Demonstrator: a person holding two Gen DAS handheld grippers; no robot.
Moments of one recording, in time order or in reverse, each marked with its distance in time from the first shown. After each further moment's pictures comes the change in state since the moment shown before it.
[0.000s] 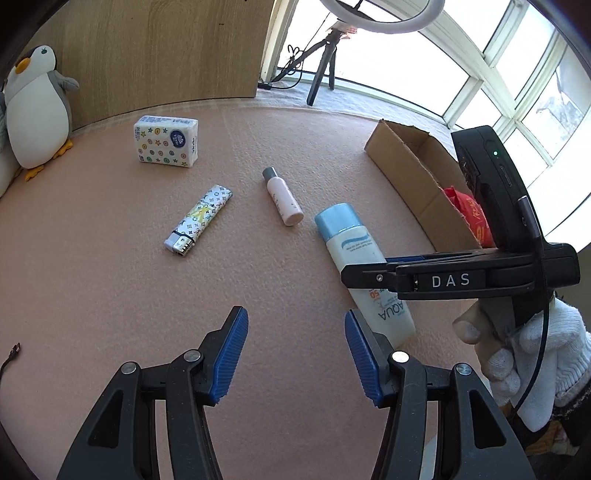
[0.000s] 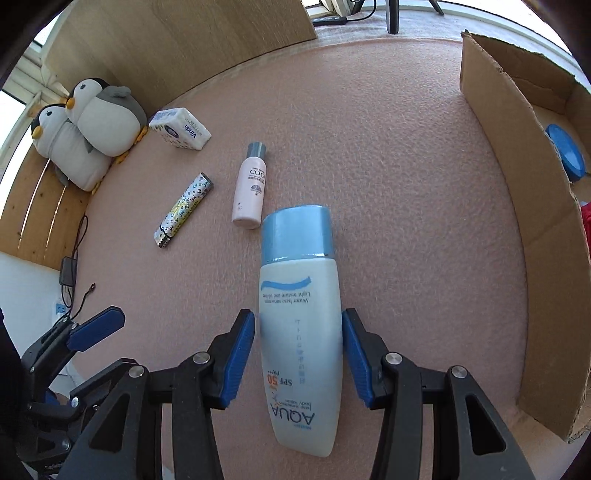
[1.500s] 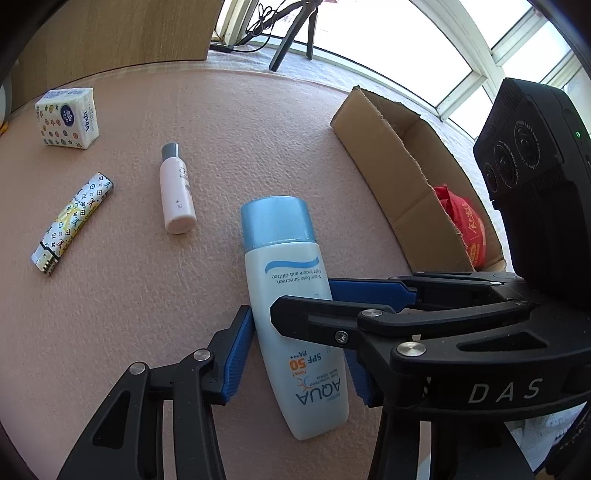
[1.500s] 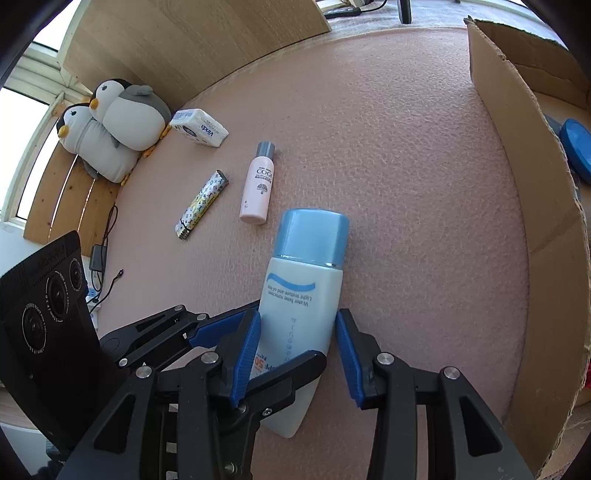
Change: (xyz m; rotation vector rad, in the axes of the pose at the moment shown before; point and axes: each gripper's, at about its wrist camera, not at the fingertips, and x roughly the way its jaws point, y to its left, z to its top) left arm 0.082 -0.050 0.033 -0.071 0.074 -0.106; right arm -0.010 -0.022 0.009 -0.037 0.044 0.139
